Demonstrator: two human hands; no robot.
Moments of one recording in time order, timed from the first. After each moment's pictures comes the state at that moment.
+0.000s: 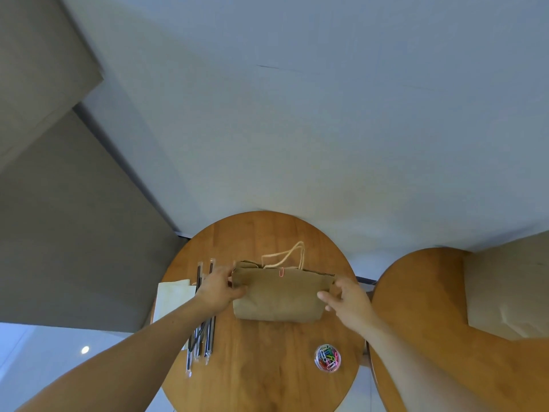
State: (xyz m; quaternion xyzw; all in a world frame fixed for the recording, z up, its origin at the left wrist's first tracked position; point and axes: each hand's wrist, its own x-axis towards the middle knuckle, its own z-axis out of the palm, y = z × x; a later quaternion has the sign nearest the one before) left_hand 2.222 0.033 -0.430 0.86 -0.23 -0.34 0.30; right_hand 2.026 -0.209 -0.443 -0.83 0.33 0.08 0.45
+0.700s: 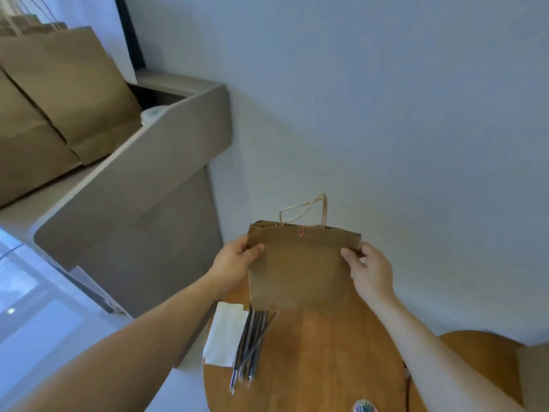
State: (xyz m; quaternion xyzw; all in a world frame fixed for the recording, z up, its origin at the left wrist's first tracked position) left_hand 2.237 0.118 -0.258 0.78 -0.13 -0.18 0.58; right_hand 2.127 -0.141 -0.281 -0.83 0.23 -0.22 0.46
